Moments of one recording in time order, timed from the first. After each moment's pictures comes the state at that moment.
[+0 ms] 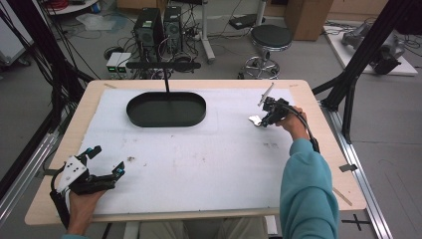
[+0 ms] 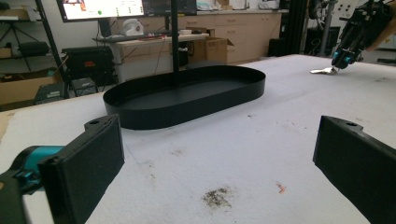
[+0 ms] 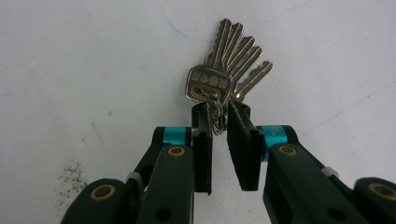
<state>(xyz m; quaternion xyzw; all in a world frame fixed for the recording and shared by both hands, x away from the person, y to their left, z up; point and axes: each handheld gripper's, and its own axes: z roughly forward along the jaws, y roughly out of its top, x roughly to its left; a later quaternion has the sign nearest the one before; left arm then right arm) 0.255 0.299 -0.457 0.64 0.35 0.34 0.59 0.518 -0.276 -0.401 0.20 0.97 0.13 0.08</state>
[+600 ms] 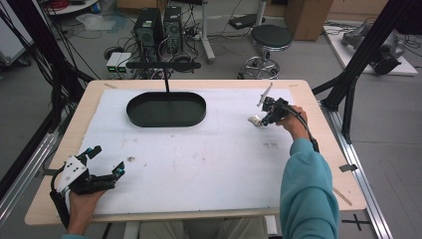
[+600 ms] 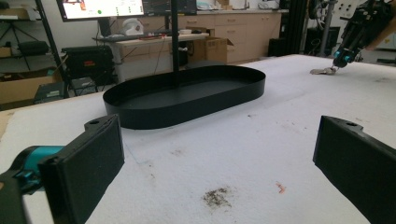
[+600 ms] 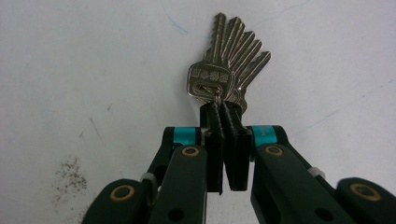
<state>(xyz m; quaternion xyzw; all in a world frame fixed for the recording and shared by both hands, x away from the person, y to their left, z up) 0.256 0.299 -0.457 0.64 0.36 0.34 0.59 0.515 -0.273 -0.398 0.20 0.97 0.12 0.09</state>
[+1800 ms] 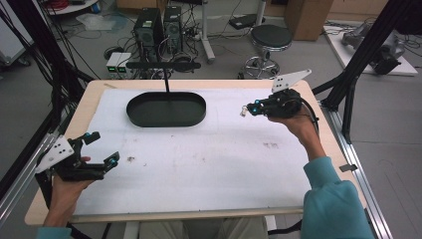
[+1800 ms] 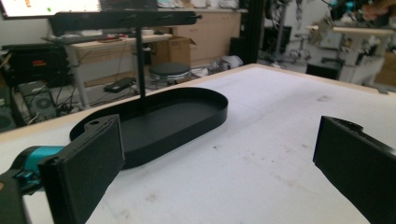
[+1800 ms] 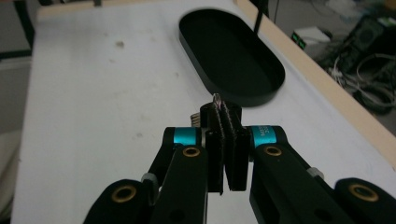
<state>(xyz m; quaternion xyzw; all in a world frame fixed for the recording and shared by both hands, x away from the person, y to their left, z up) 0.268 0.304 -0.387 0.68 0.31 0.27 0.61 0.413 -0.250 -0.278 0.14 0.87 0.46 0.10</state>
